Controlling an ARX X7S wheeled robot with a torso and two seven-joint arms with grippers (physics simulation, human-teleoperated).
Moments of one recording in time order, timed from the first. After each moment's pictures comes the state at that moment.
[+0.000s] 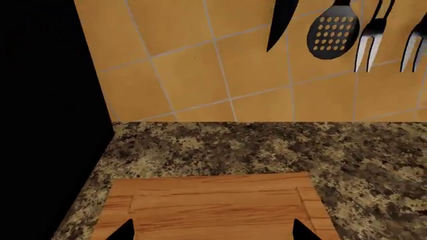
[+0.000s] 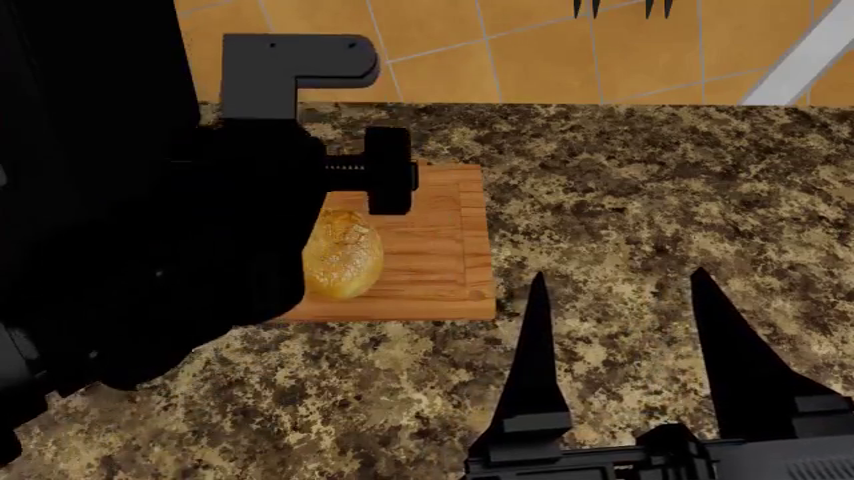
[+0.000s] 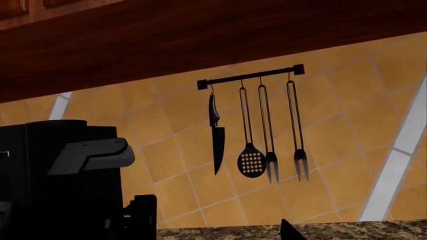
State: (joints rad) left arm -1.52 -0.10 1.55 -0.70 -1.69 -0.15 -0.79; right arm 0.11 0.50 -0.12 -0.75 0.64 0.26 0.36
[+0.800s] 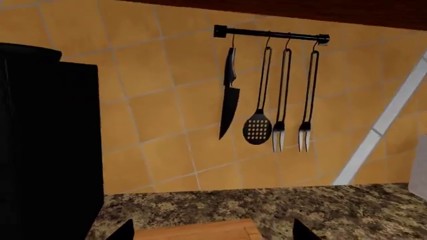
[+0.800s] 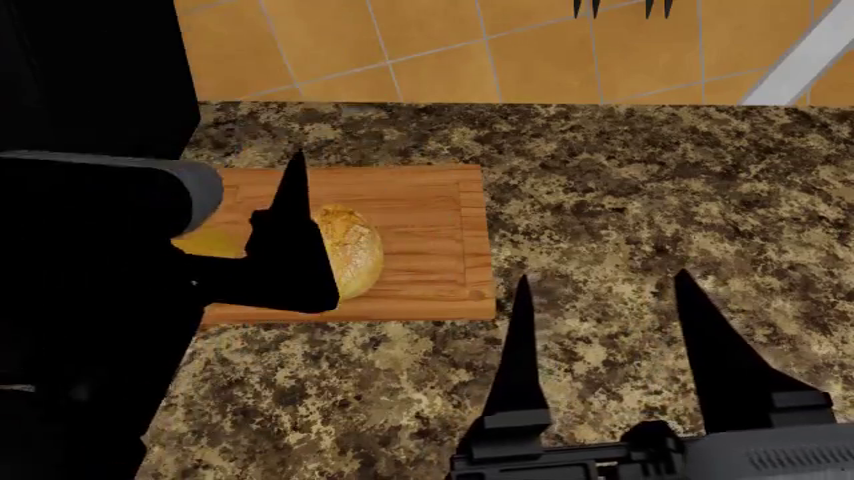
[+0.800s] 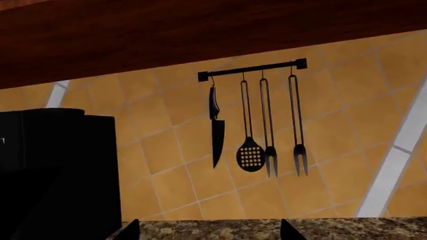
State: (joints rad) left arm -1.43 -0.64 1.56 0.43 -1.31 0.12 -1.21; right arm 0.13 0.50 -0.16 -0.74 0.60 0.28 0.38
